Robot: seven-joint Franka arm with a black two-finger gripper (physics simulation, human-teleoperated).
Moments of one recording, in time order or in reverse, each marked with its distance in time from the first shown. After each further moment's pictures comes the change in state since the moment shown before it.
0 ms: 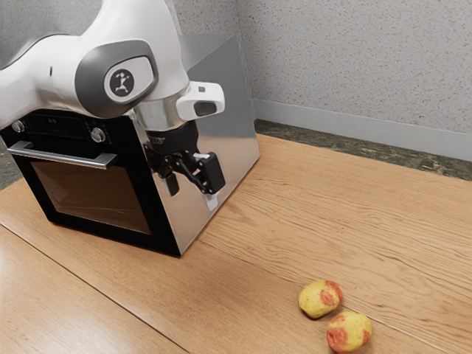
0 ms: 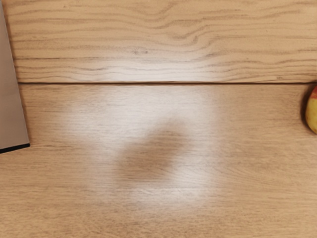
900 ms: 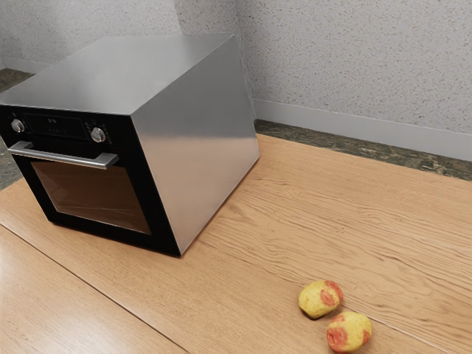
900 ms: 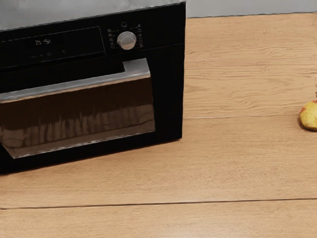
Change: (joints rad) arm 0.023 -1.034 0.375 -0.256 0.050 -0.034 0.549
